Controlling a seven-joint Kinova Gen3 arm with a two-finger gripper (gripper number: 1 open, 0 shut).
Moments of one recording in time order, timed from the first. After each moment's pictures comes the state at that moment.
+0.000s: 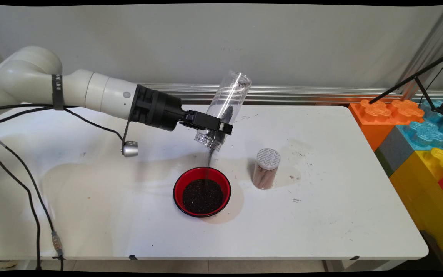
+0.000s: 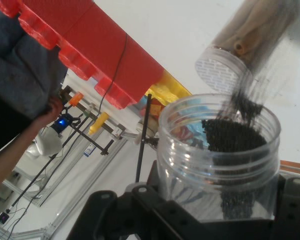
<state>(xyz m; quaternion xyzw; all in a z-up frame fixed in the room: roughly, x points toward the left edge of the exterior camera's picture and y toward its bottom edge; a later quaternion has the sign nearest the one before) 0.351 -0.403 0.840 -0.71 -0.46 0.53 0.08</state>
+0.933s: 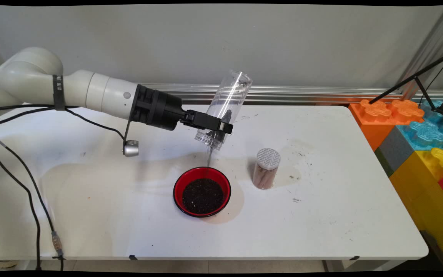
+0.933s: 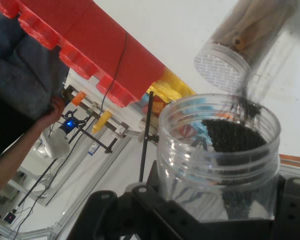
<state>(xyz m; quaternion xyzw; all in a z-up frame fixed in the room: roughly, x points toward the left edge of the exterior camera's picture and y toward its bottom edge) 0.351 -0.405 0.838 -0.71 -0.45 0.53 0.07</state>
